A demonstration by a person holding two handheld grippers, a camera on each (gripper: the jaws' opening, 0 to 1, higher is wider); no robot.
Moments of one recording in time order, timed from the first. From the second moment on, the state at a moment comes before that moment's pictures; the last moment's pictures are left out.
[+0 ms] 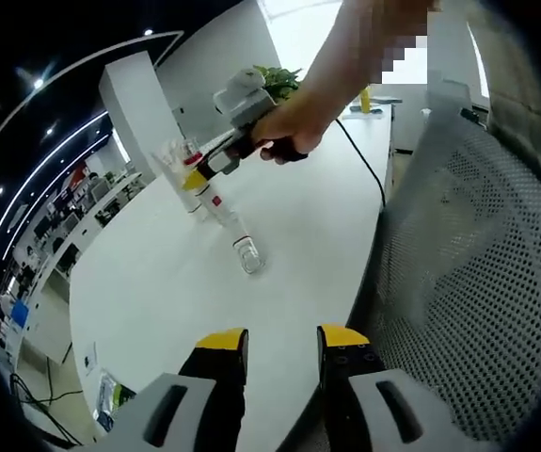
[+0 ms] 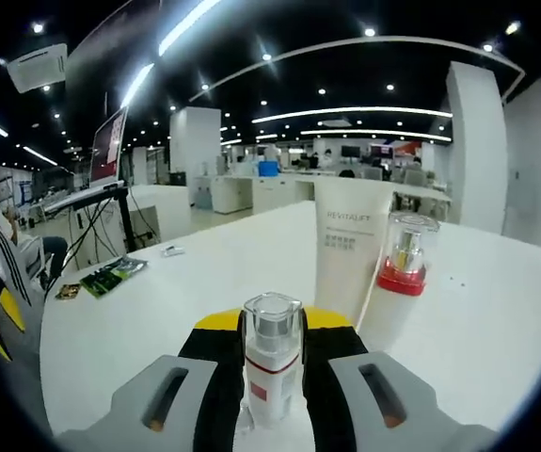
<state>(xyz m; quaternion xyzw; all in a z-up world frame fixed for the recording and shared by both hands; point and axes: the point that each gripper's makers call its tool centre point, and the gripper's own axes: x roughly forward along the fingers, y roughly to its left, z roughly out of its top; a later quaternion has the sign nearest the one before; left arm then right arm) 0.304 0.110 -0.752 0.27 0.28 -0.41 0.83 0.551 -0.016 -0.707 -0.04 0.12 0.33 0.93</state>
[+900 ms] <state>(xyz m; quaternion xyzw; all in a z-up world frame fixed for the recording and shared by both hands) 0.304 0.113 -0.756 0.29 0.28 -0.40 0.82 0.560 -0.015 -0.701 -0.01 0.09 0.32 0.94</state>
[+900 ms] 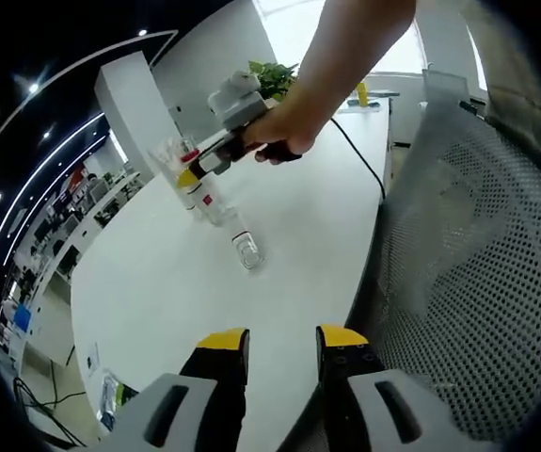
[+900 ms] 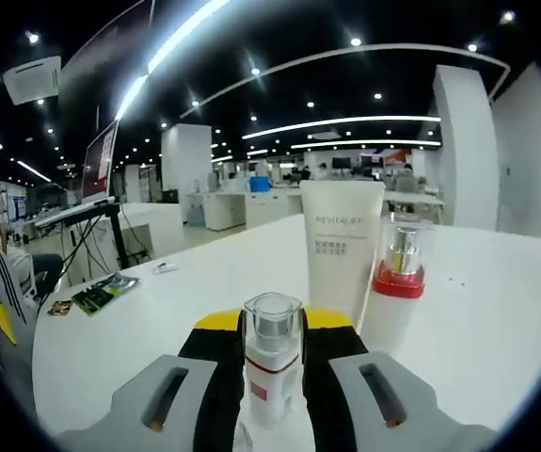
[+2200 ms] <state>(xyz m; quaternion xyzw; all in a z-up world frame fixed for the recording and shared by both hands) 0.302 0.114 -0.757 0.31 0.28 -0.41 0.81 0.551 -0.019 -0.751 -0.05 0.22 0.29 0.93</state>
